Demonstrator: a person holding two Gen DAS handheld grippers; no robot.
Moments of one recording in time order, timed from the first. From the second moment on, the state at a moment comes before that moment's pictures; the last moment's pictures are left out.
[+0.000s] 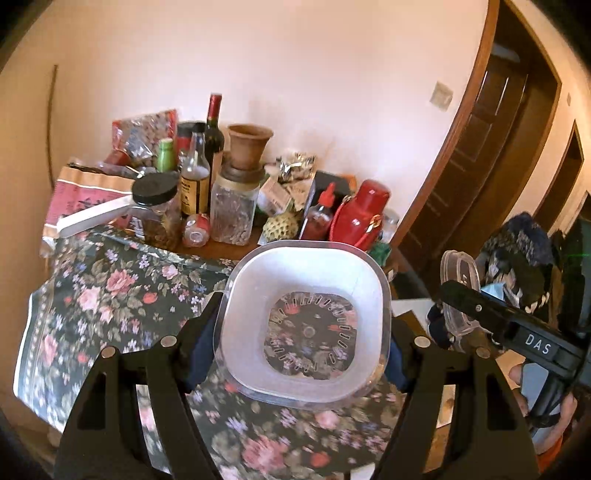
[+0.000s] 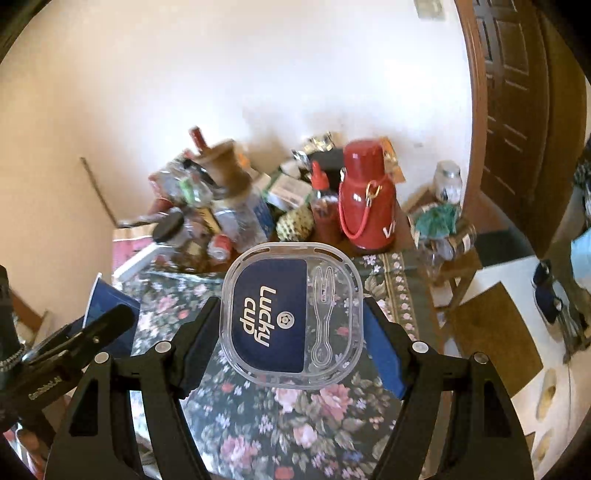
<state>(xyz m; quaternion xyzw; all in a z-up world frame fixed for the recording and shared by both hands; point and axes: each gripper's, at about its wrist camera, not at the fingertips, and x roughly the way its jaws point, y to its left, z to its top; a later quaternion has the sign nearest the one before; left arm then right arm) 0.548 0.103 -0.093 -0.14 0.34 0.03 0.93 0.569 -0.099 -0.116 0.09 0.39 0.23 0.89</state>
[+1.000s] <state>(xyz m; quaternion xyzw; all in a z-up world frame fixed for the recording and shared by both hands) 0.287 0.096 -0.030 -0.11 0.27 0.01 0.96 0.344 -0.111 -0.054 0.10 0.32 0.26 0.91</state>
